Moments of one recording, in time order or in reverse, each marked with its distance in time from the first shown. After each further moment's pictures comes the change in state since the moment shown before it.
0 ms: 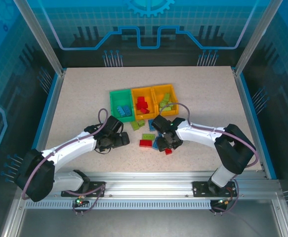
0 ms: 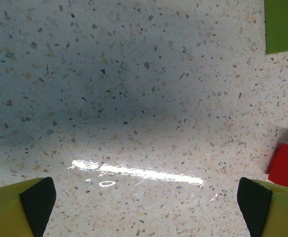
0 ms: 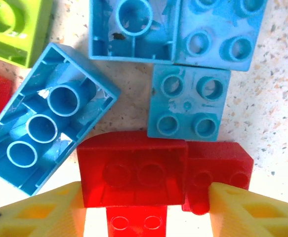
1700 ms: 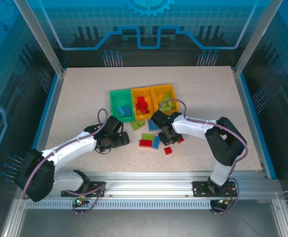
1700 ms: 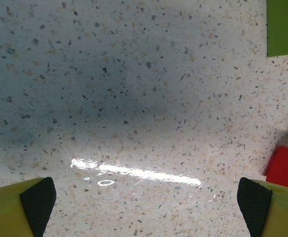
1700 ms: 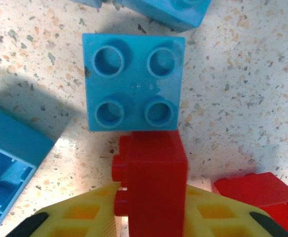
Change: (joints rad) left arm -0.001 0.000 0.000 0.000 0.000 -0.026; right arm -0.075 0.121 0.077 -0.016 0.062 -0.099
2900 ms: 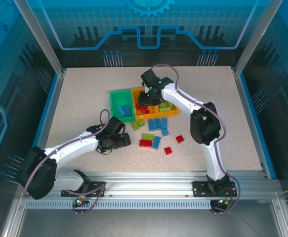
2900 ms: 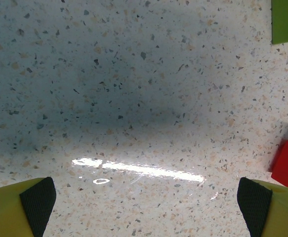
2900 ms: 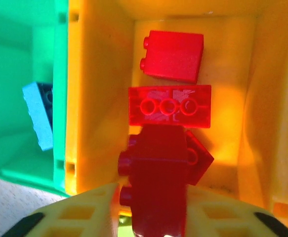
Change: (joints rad) left arm -0.024 0.027 0.000 0.008 0.000 0.000; right arm -0.146 0.440 0.894 -0.062 -0.300 0.074
